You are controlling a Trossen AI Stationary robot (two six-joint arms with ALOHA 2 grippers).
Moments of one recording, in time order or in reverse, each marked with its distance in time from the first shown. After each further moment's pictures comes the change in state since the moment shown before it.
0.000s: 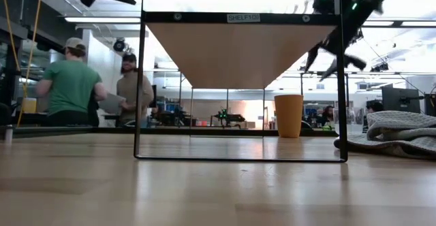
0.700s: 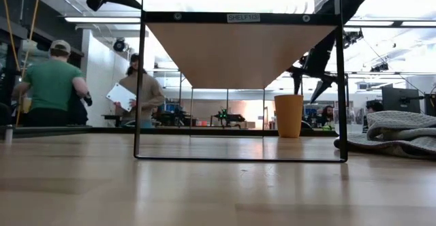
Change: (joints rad) left arm 0.000 0.052 0.000 0.006 0.044 -0.001; right arm -0.079 0.408 0.228 -0.072 -0.016 -0.029
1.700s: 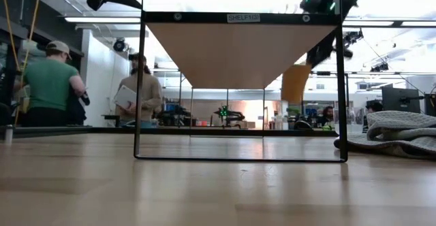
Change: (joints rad) left arm 0.000 -0.001 0.000 0.003 0.000 0.019; right arm 0.018 -0.249 0.048 -0.042 0.124 -0.256
